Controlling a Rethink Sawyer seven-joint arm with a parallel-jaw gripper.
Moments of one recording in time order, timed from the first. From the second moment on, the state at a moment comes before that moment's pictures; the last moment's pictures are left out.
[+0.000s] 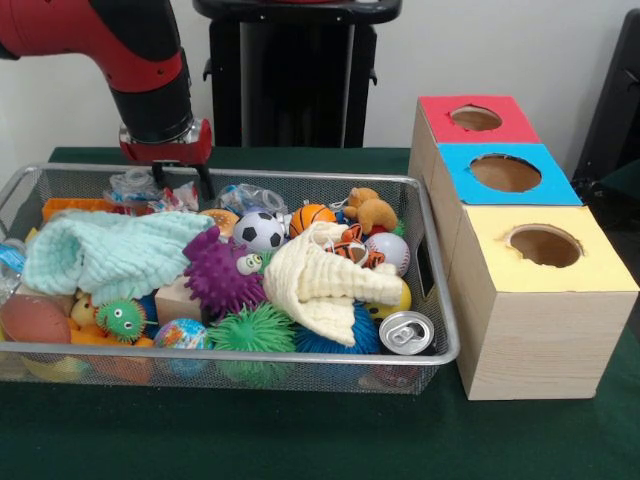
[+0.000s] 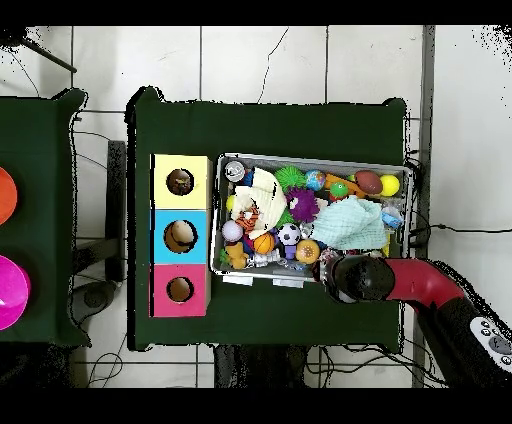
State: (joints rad) arm -0.99 -0.49 0.48 1.80 -0.71 0.68 1.83
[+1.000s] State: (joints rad) arm -0.99 -0.43 0.48 1.75 -0.75 0.67 1.83
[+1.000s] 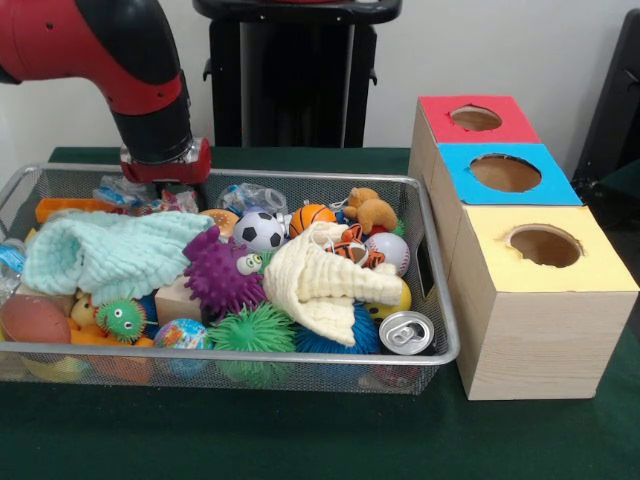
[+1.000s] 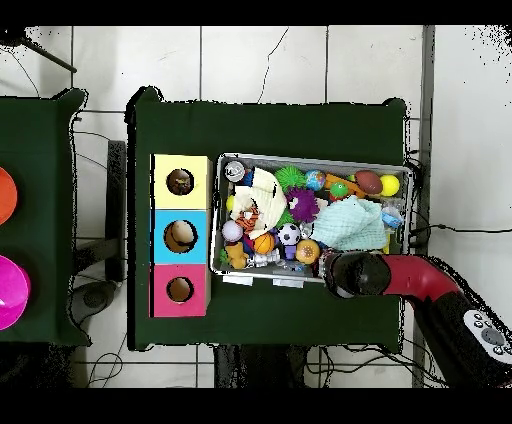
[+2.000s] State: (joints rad) arm -0.98 -0.43 0.48 1.75 -0.76 0.67 1.83
